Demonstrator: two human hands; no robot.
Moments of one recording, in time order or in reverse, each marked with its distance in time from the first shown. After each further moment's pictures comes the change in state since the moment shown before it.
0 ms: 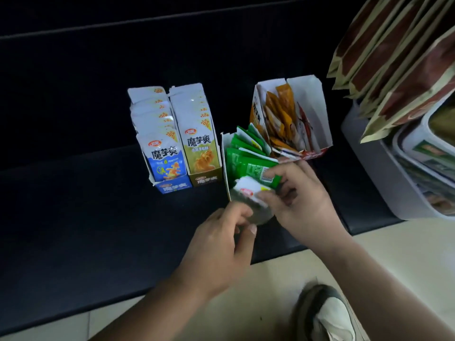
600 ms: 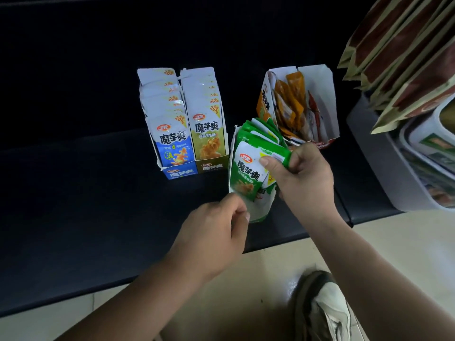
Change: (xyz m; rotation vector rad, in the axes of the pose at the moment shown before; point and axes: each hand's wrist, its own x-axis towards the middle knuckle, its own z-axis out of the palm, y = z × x) left_hand -0.007 -0.002 -0.032 0.147 -0.065 -0.028; right_hand 0.016 -0.026 0.019 0.155 0.181 0.416
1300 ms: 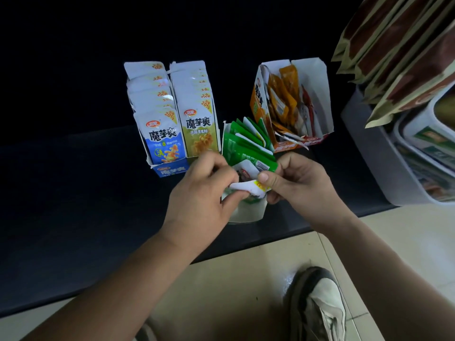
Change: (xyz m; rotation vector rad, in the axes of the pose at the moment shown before) left_hand 0.035 -0.004 -0.007 0.101 0.274 0.180; right_hand -0.001 0.013 -0.023 0.329 -0.409 0.070
